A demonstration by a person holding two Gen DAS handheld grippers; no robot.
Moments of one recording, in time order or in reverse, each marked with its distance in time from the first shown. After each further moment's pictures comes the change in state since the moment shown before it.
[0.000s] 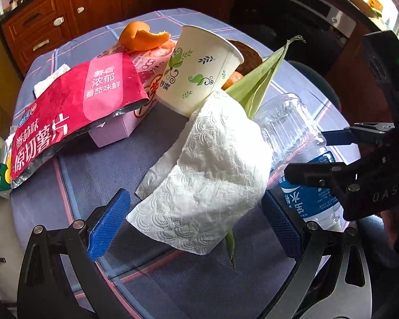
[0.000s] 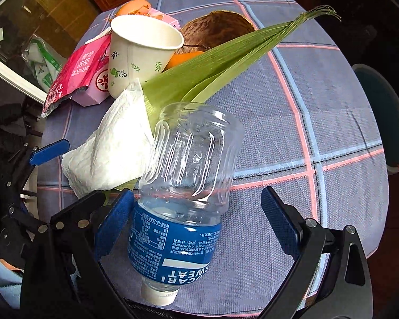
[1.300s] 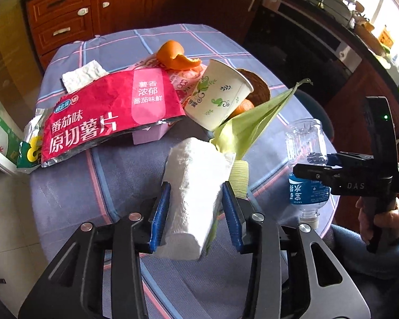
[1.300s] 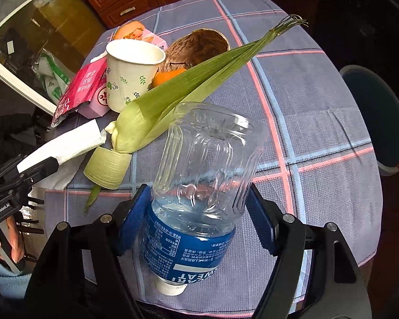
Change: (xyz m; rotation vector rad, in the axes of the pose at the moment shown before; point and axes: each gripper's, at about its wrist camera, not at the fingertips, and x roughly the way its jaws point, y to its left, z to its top) left arm -0.056 0.028 -0.004 -0.140 -0.058 -0.015; right arm -0.025 -0.031 -0.012 0.005 -0.093 0.054
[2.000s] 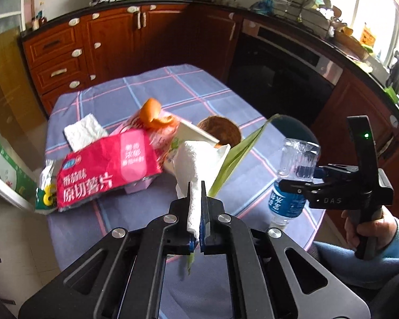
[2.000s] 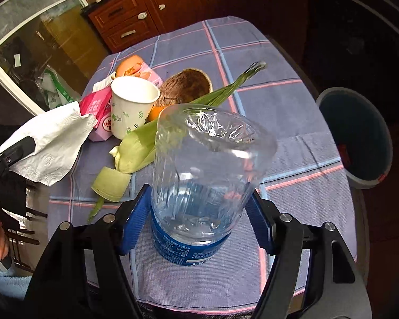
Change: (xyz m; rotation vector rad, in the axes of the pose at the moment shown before) left arm -0.061 -0.057 0.036 0.115 -0.166 0.002; right arm -0.050 -0.021 0.007 0.007 -0.139 -0.016
